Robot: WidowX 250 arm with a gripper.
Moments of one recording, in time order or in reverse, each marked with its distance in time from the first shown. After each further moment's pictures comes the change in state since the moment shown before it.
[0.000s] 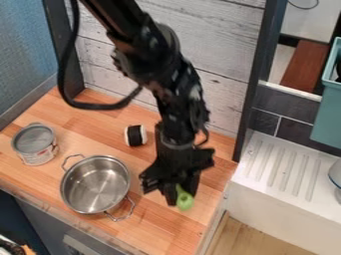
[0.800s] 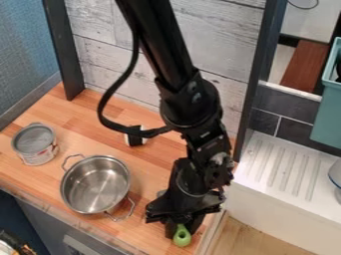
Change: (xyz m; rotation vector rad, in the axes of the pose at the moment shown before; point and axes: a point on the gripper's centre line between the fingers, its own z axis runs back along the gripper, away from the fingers) arm -0.029 0.019 -0.044 0.150 -0.156 -0.269
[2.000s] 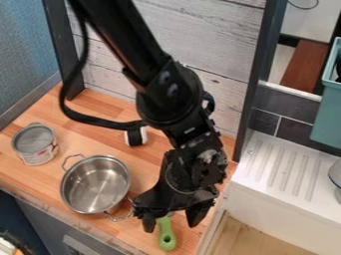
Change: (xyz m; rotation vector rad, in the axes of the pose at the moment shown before) arm -0.005 0.006 0.029 -0.050 -0.081 -0.057
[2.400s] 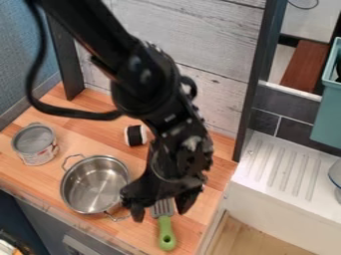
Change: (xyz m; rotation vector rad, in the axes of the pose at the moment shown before) arm 0.011 0.013 0.012 -0.012 -0.035 0.057
